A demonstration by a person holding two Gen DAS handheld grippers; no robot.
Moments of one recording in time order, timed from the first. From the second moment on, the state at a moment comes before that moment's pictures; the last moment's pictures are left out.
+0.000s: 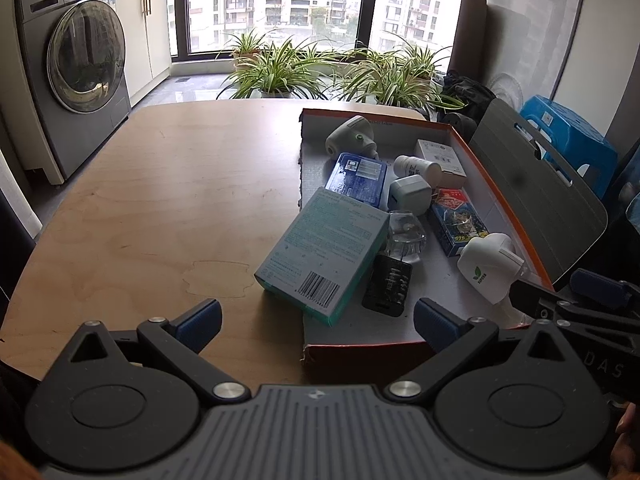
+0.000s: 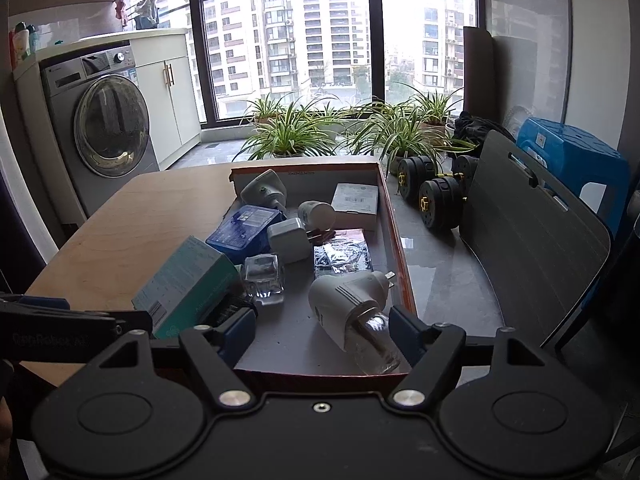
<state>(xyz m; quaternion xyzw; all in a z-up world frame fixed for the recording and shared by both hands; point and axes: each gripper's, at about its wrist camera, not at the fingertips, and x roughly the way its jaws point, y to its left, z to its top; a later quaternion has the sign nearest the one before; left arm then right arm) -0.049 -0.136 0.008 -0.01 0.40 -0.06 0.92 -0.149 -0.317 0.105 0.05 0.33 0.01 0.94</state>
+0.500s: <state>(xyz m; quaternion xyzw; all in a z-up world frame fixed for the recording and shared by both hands) -0.052 -0.140 0.007 0.00 0.40 -0.06 0.92 -0.147 -0.315 0.103 0.04 0.33 0.01 0.94</state>
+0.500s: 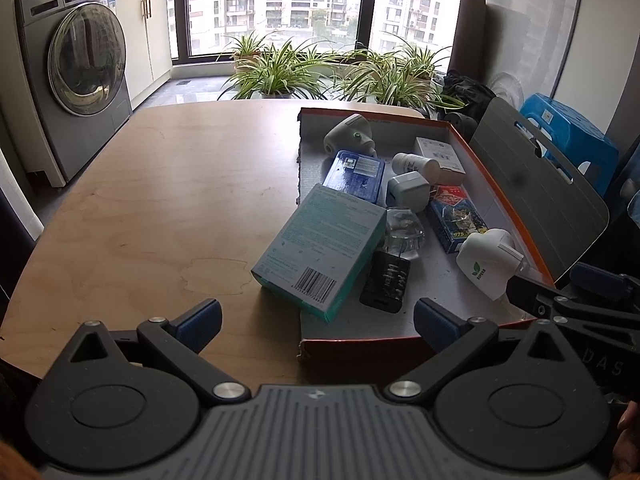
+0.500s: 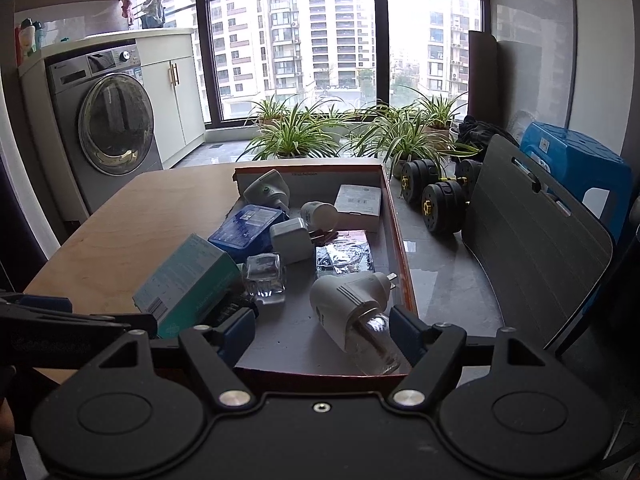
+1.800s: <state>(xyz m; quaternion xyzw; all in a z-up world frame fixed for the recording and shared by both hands) -0.055 -0.144 0.009 0.01 0.39 -0.06 0.92 -0.148 -0.317 0.101 0.04 0.33 0.01 0.94</state>
